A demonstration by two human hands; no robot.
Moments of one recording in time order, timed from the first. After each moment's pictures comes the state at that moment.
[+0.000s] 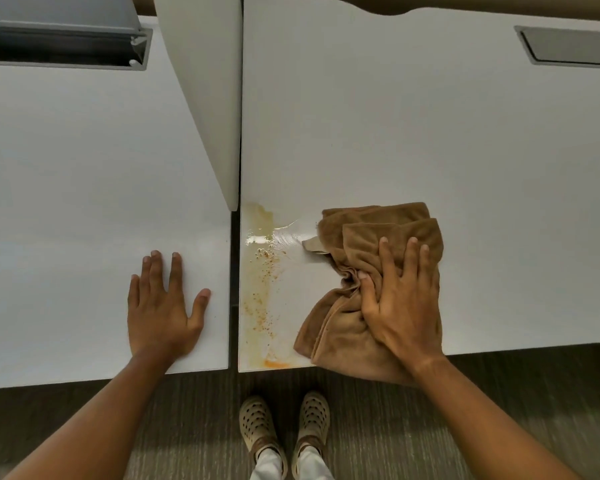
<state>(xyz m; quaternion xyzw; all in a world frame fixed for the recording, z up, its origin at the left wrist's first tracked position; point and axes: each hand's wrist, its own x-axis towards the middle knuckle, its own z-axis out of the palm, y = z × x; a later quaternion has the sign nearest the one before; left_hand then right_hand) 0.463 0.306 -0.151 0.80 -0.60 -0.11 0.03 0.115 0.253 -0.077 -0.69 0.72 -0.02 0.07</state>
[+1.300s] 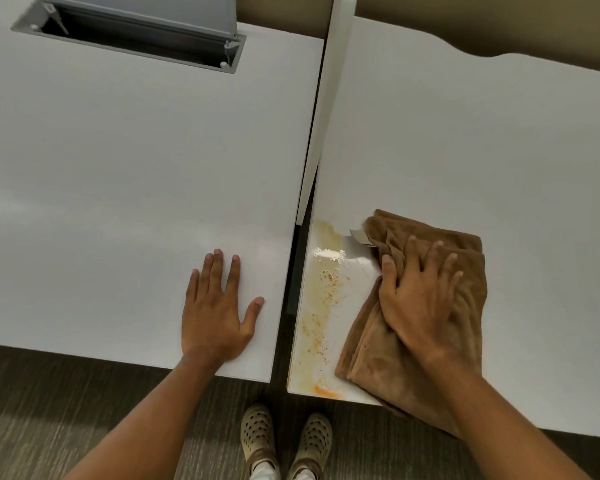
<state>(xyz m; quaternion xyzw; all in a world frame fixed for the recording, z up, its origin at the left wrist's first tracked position) 0.466 0.309 -0.150 0.79 -0.60 -0.11 0.05 0.199 0.189 -0.074 -0.67 0.73 0.01 0.09</state>
